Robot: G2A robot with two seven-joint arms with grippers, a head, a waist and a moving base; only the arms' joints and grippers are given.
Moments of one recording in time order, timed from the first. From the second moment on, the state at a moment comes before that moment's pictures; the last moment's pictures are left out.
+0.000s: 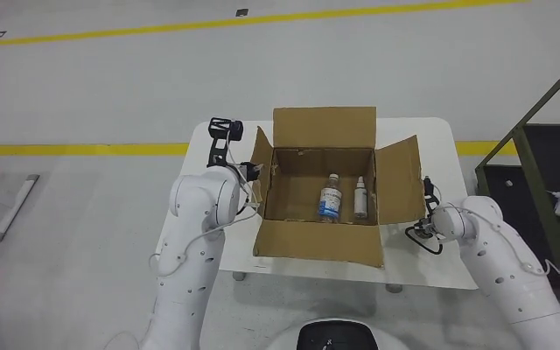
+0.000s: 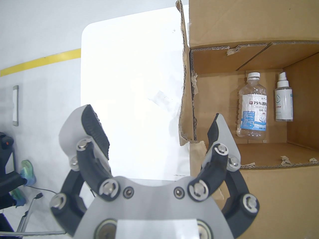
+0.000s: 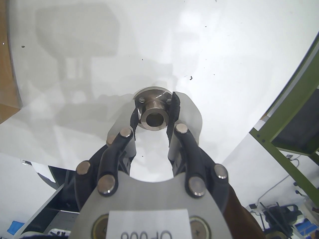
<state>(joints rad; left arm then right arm) 0.77 -1.38 -1.22 -1.68 1.45 0.08 -1.29 -1.03 -1.18 1.32 -1.32 -1.18 0.04 1.24</state>
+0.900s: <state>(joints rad) 0.78 -1.39 -1.24 -1.68 1.46 0.10 -1.29 -1.17 -1.17 1.61 -1.96 -0.48 0.12 1.00</state>
